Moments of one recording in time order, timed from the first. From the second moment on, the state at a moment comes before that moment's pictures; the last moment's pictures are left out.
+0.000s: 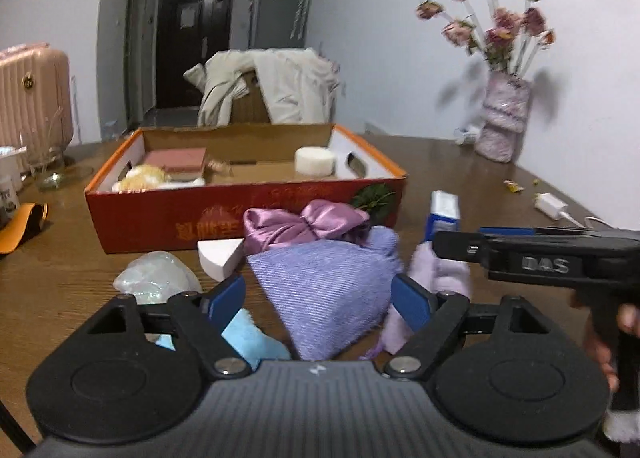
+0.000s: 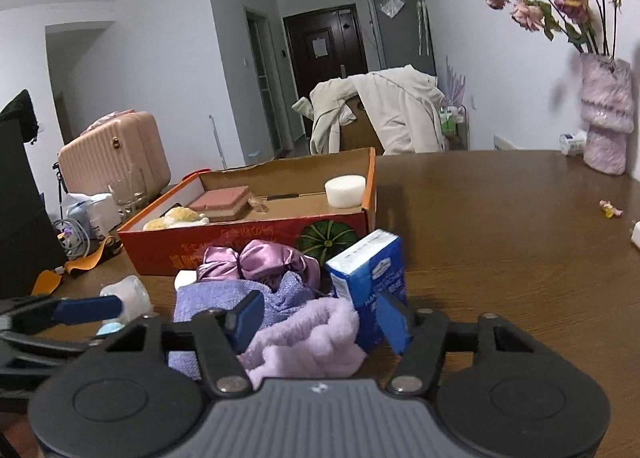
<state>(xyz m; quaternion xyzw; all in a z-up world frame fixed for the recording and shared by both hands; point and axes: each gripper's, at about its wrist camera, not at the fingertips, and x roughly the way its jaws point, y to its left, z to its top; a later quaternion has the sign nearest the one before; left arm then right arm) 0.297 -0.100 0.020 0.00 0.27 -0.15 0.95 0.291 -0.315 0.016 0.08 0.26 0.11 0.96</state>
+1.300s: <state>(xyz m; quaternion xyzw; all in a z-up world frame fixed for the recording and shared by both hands) 0.177 -0.025 0.017 -0.06 0.31 -0.16 0.93 0.151 -0.251 0.014 0.08 0.28 0.20 0.94</state>
